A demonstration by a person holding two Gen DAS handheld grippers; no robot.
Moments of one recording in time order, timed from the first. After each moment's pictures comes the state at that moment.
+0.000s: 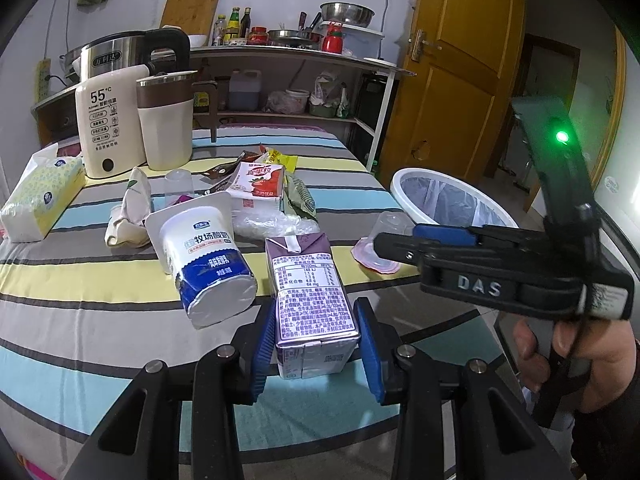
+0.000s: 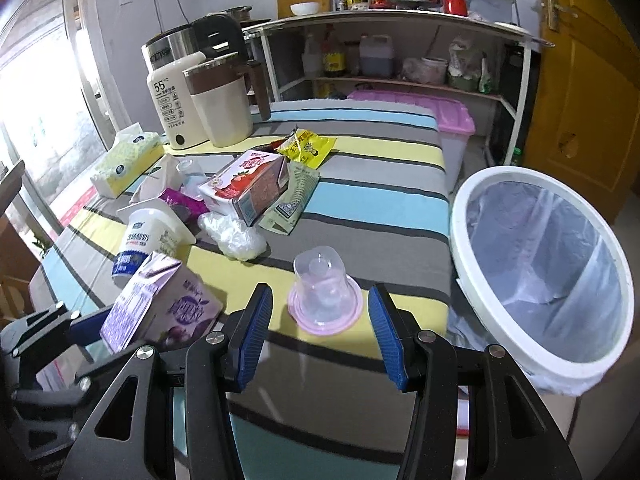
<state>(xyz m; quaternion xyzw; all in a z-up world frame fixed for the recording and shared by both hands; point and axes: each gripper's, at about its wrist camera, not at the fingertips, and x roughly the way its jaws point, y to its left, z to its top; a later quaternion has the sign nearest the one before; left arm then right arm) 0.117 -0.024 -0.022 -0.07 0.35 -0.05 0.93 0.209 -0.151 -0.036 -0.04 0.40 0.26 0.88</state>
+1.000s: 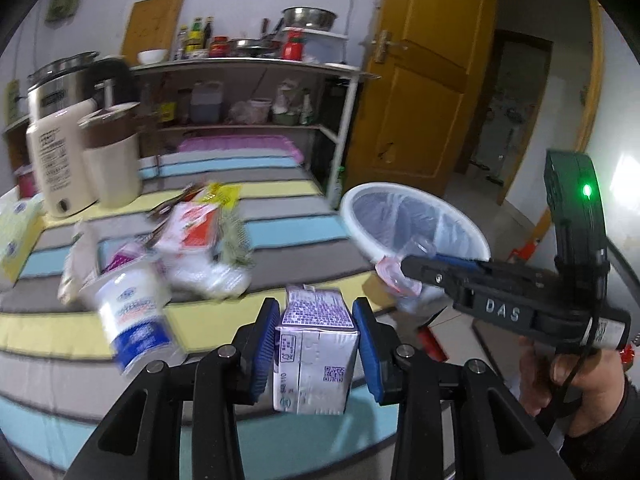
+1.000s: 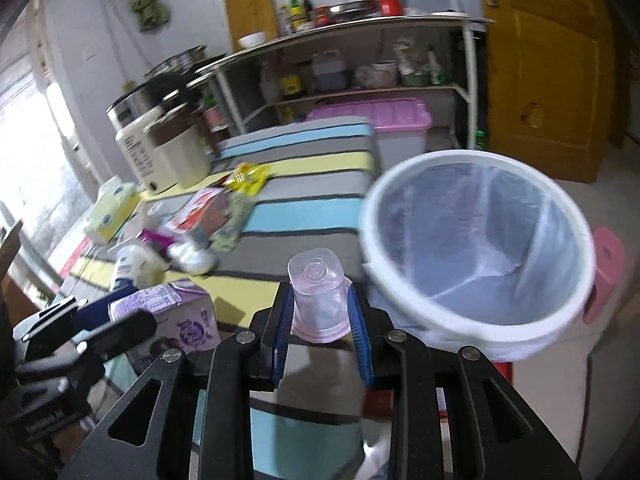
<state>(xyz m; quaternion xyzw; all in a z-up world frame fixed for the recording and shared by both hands) 0.155 -0.069 0.008 -0.05 0.34 -0.12 0.93 0.201 -0.231 -0.019 0.04 0.39 0.21 0.90</state>
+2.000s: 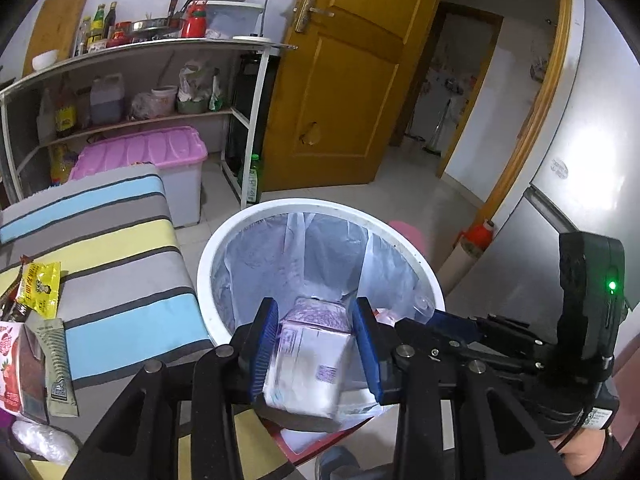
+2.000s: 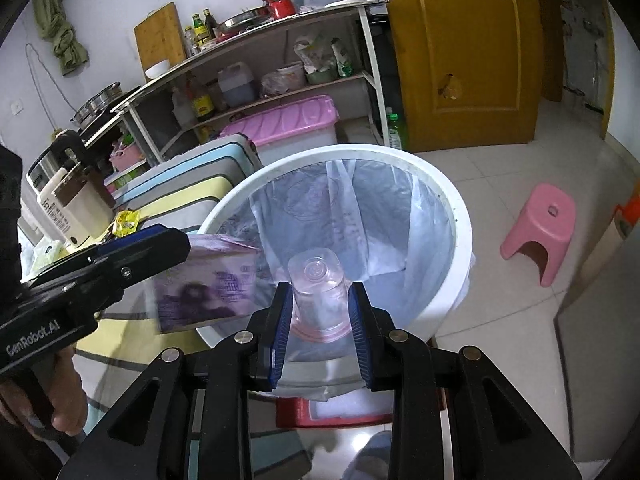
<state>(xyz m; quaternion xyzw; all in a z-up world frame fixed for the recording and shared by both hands) 0.284 -0.179 -0.002 -0.04 0.37 -0.24 0.90 0.244 -0.334 -0.036 0.09 0.40 0.09 0.90</state>
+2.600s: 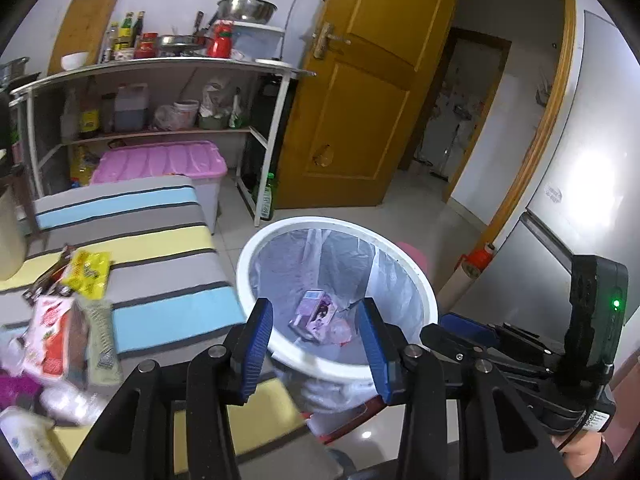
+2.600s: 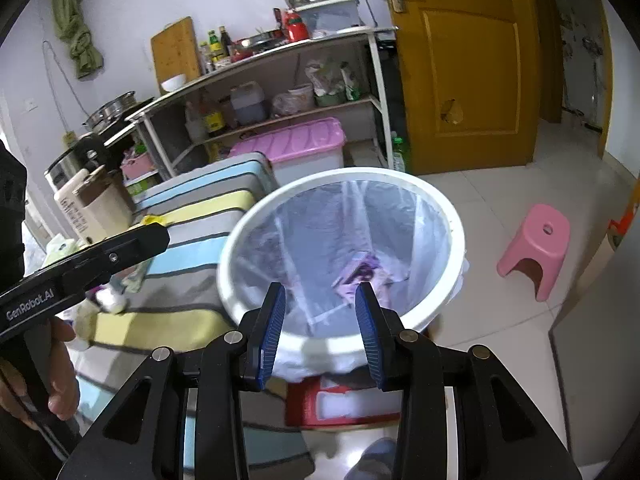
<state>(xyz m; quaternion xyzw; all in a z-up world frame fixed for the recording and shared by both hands) 0.242 -0.134 0.024 -0.07 0.34 -0.22 0.91 0.202 -0.321 -0.009 0.08 0.36 0.10 0.92</state>
